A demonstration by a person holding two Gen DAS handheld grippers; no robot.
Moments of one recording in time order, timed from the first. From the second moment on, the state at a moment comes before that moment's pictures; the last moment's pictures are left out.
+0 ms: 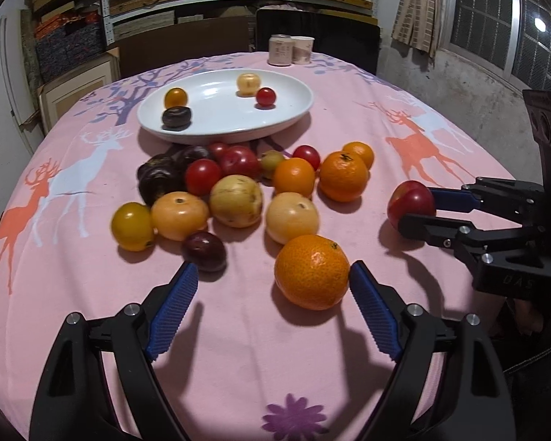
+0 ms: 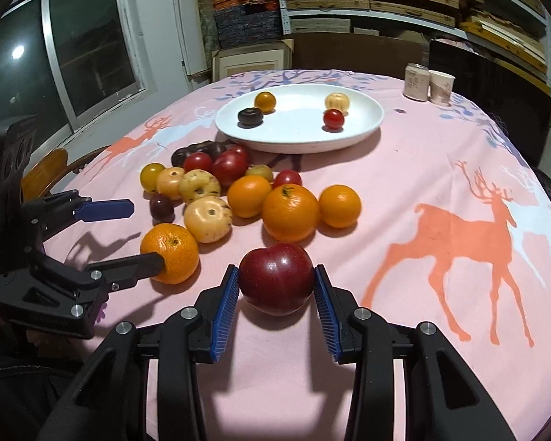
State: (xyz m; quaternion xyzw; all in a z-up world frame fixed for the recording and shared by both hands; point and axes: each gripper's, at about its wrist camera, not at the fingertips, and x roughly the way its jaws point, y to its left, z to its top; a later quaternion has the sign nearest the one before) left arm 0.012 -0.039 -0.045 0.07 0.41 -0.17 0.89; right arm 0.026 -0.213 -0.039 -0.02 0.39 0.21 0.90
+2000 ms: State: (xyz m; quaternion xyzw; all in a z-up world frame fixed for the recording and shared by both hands) left arm 0.006 -0.044 -0.061 0.08 0.42 -0.16 0.89; right arm 0.028 -0.231 -0.049 0.00 0.40 0.20 0.89
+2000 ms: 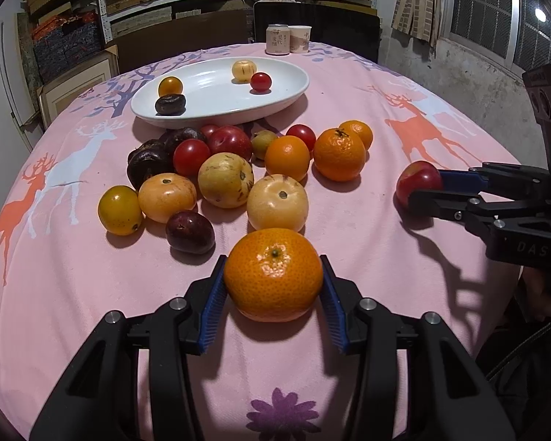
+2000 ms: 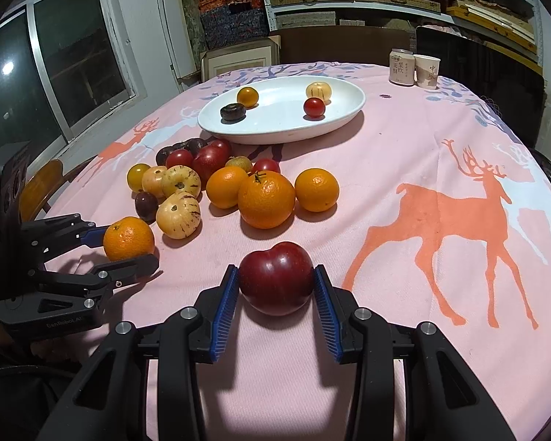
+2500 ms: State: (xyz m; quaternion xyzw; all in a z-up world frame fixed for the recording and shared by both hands) left arm 0.030 -0.008 -0.013 0.04 0.39 -0.14 0.91; right arm 0.044 -0.250 -0.005 0.03 0.35 0.20 0.91
